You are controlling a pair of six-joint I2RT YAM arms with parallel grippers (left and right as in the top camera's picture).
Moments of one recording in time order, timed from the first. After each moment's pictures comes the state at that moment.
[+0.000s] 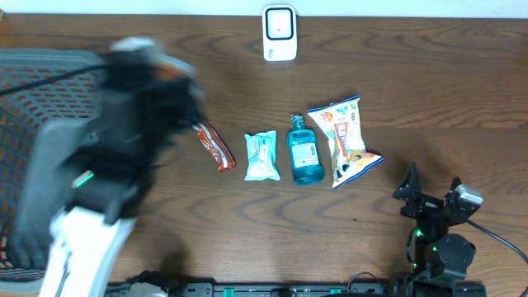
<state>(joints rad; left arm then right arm) -0.35 1.21 1.42 -0.87 -0.01 -0.56 -0.20 0.02 0.01 -0.07 0.02 0.29</state>
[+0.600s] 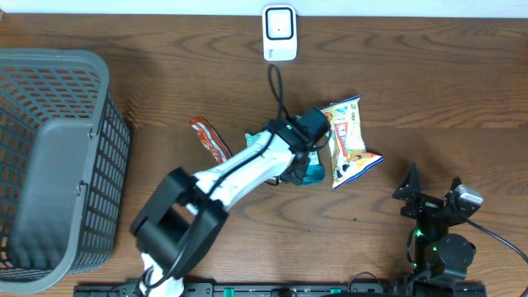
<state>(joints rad) -0.78 1.96 1.40 -0.91 -0.08 -0.33 -0.20 0.02 0.01 -0.07 0.02 0.29</state>
